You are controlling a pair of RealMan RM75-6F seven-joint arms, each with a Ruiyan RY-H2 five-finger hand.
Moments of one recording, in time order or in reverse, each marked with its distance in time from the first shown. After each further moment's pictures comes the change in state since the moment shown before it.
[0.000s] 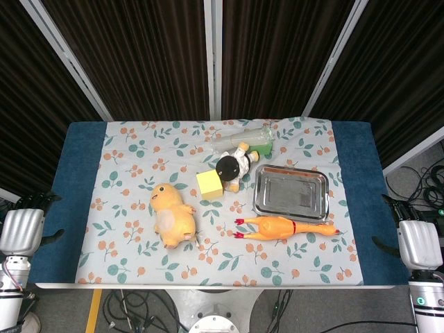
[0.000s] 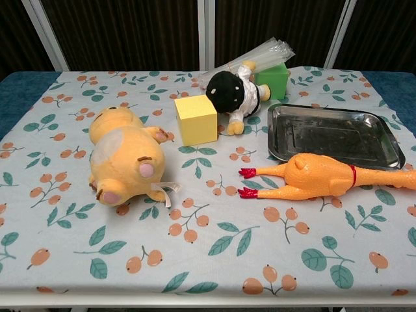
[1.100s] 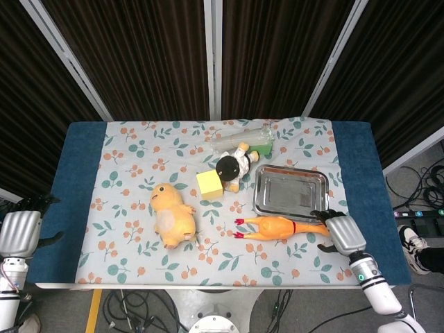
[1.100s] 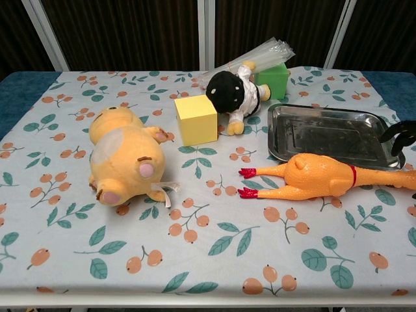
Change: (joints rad) left arm 0.007 0.000 0.011 0.027 -0.006 -0.011 -0.092; right arm 0.230 -0.238 -0.054 0.205 -0.010 -0.395 -0.032
